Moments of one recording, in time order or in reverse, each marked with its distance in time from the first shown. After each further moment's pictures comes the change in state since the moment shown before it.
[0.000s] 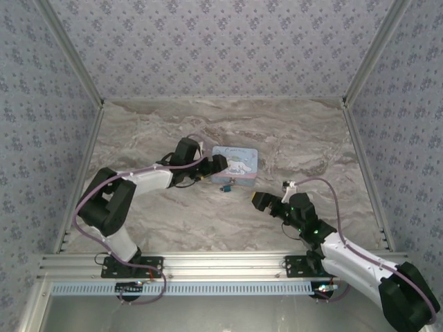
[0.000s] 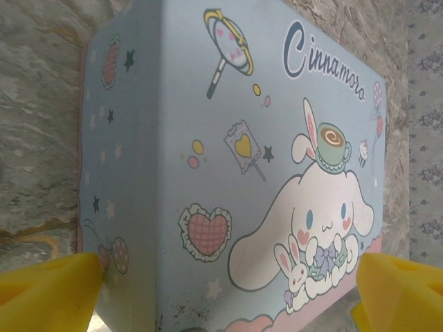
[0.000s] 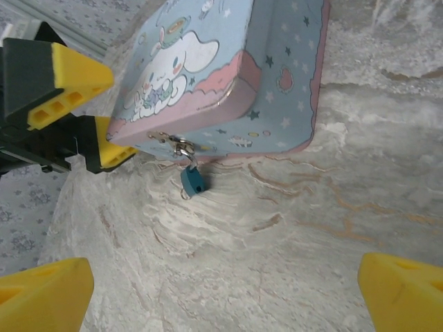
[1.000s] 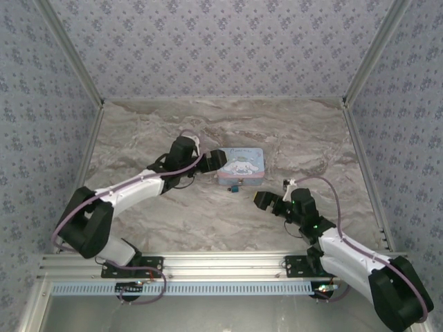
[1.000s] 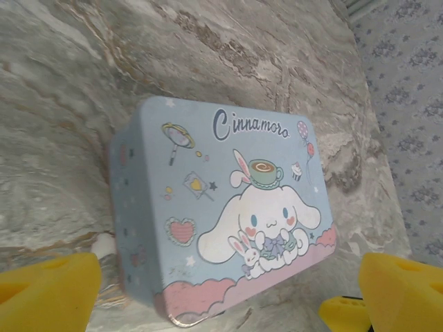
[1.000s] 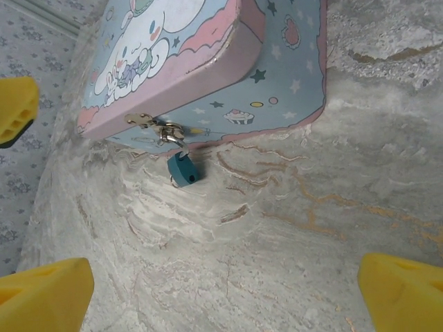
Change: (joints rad) left arm -0.052 -0.233 -0.038 -0.050 -0.206 0.074; right arm -0.113 0.122 0.030 0.002 -0.128 -0.060
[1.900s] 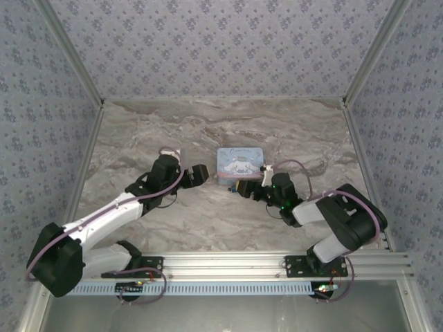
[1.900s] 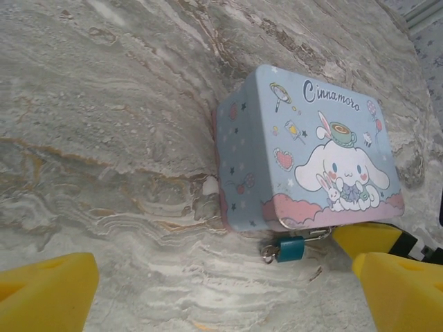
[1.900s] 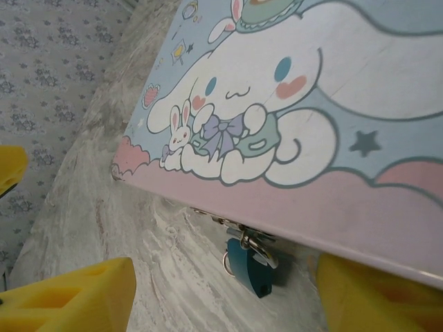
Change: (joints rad) left arm 0.001 -0.330 -0.223 -0.151 -0.171 0.031; right arm 0.072 0.704 0.187 0.623 -0.075 -0.109
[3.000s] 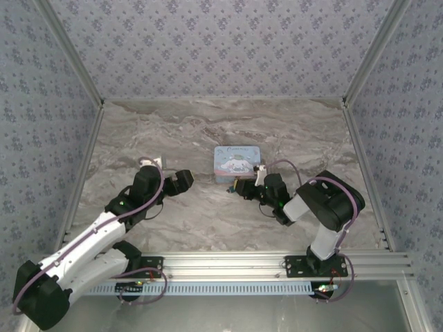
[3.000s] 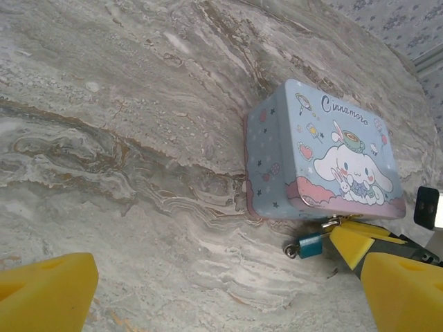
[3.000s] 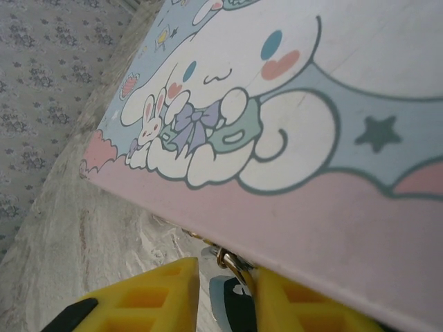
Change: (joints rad) left arm 0.042 -0.281 -0.098 -0.143 -0.071 -0.027; right arm 0.045 0.191 0.046 0.181 0.056 -0.003
